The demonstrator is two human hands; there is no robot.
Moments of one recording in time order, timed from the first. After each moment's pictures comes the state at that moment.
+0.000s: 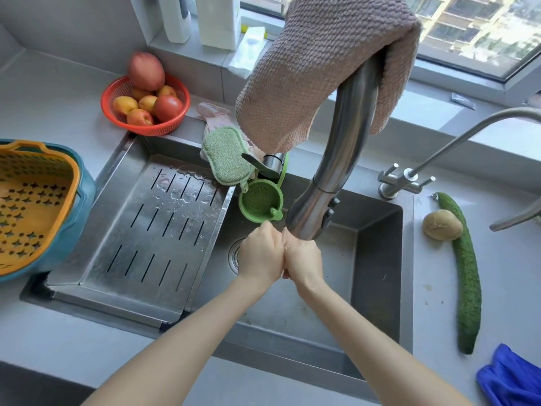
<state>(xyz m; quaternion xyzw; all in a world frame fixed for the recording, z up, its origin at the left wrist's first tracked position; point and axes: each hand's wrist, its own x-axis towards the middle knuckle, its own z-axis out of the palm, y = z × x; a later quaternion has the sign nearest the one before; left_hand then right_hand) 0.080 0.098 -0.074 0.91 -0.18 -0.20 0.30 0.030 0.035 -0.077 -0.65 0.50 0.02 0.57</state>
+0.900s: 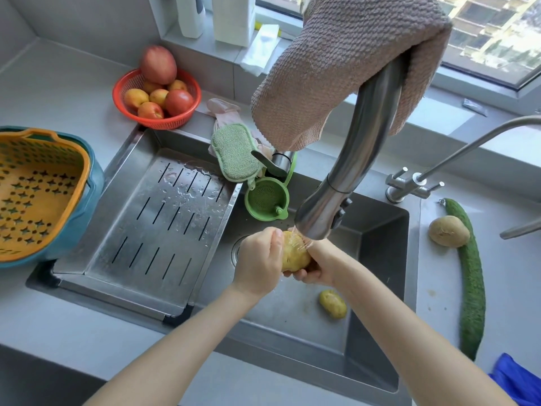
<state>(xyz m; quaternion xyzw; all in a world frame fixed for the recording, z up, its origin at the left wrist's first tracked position) 0.075 0.124 -0.087 0.82 -0.26 -0.06 0.50 0.036 0.001 -0.044 -0.47 0.44 0.28 0.71</state>
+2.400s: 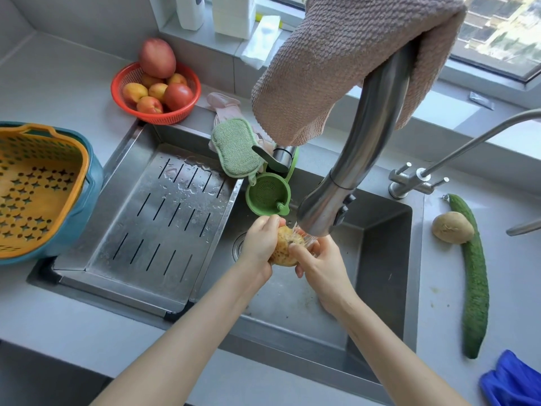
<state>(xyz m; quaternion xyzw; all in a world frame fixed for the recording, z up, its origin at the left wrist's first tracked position) 0.091 0.097 -0.070 0.62 0.16 -0.40 0.65 0.001 0.030 -0.049 -0.69 0.35 -0.03 0.63</state>
